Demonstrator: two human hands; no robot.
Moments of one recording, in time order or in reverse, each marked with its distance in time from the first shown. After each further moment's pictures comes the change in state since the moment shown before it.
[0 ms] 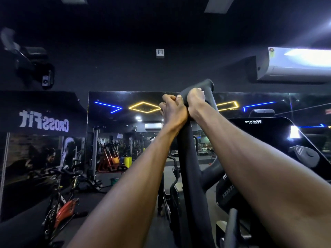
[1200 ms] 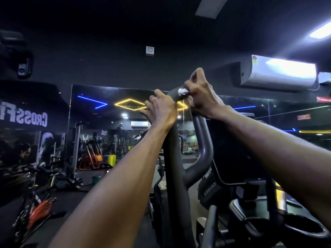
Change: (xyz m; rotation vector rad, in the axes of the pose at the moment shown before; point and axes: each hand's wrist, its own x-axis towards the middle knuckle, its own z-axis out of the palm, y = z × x) left_hand -0.009 0.023 -0.002 0.444 0.095 0.048; right_hand 0.029 -0.013 -0.082 -1.219 -0.107 -1.185
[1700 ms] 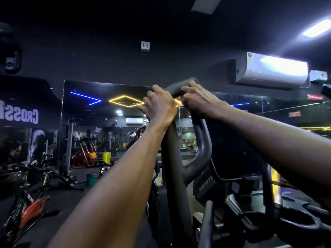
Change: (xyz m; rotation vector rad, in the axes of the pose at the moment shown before) left_hand -0.003 -0.001 0.001 0.004 0.038 0.033; right_hand -0.007 -0.004 -0.003 -0.445 -0.351 -0.352
